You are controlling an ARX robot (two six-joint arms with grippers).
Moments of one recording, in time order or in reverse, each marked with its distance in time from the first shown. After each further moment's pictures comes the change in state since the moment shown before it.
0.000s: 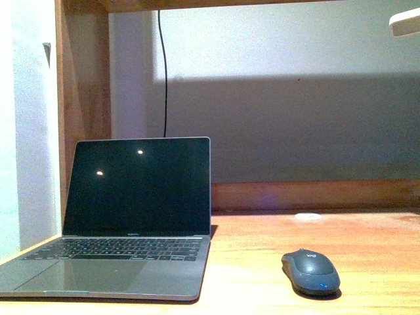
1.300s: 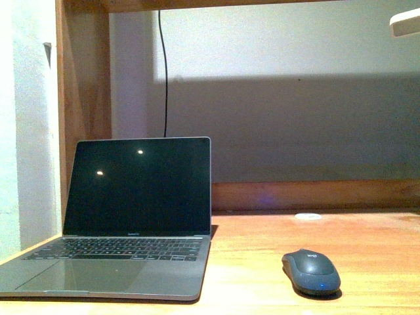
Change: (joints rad) left arm 0.000 0.000 0.000 0.000 0.000 0.000; right arm 0.005 -0.087 -0.037 -0.324 -0.034 -0.518
